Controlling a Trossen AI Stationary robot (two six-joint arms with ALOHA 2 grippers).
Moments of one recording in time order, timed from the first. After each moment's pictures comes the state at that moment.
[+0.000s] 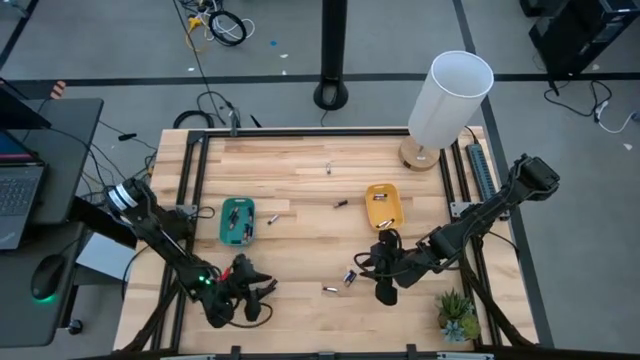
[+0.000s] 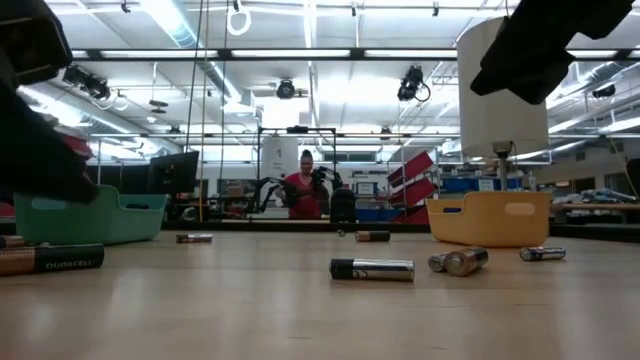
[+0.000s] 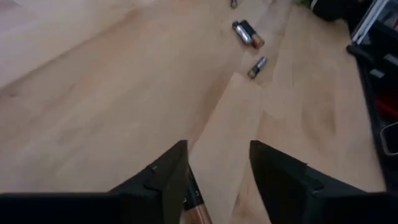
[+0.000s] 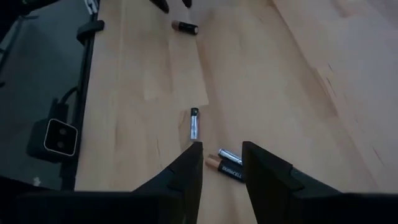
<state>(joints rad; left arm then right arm) -0.91 1.62 0.60 0.14 -0.87 -1.21 0.57 1.43 0.86 -0.21 0.37 0.71</state>
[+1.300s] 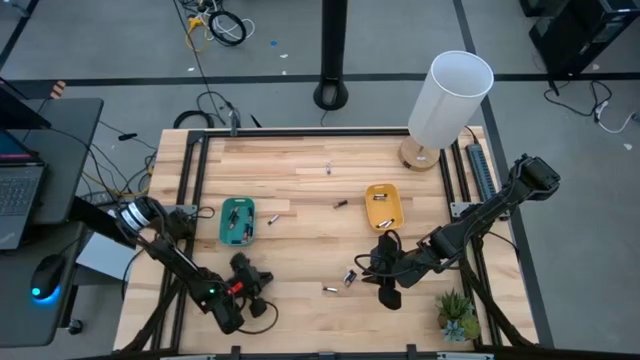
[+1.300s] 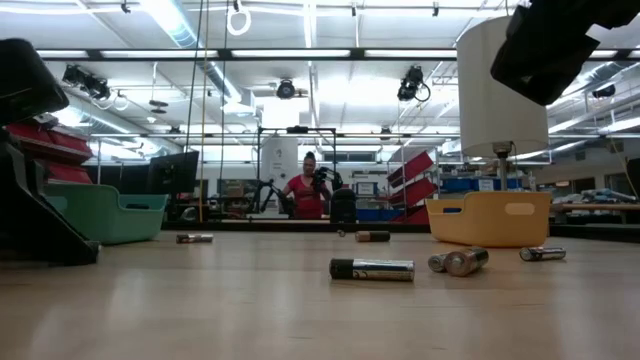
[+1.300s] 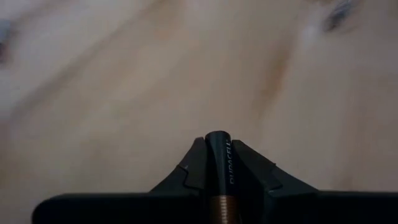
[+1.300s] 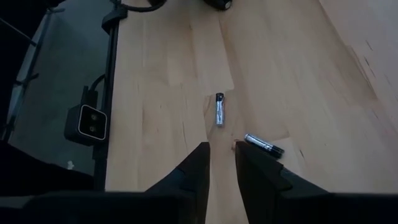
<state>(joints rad) -0.91 1.81 0.71 -0.15 -0.91 -1.31 0.57 1.43 0.86 -0.21 0.27 0.74</state>
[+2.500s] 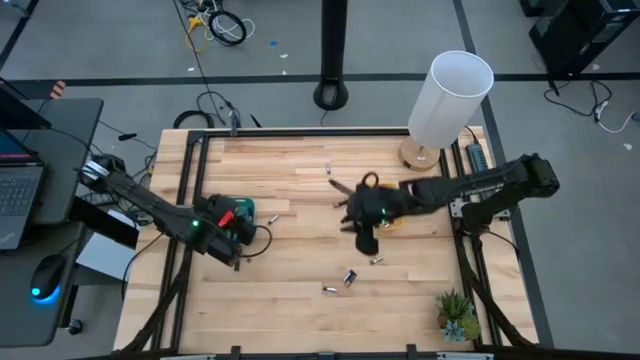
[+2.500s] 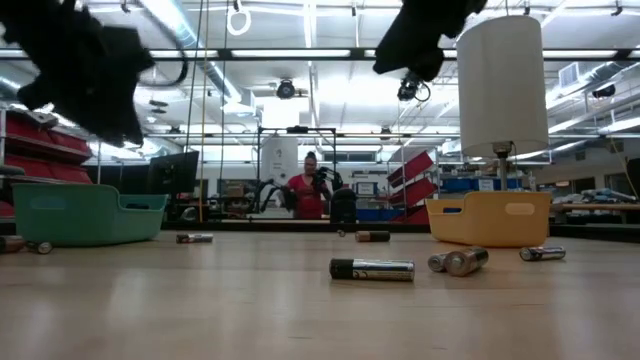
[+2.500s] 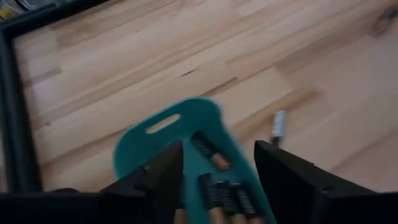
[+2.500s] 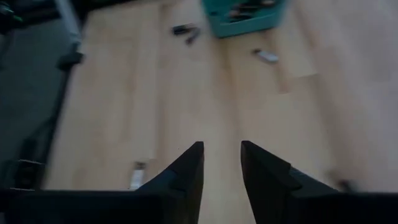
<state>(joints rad) -0.50 1.18 0.76 -1.12 -0.77 -1.56 0.11 1.43 1.11 -0.42 0.01 0.28</state>
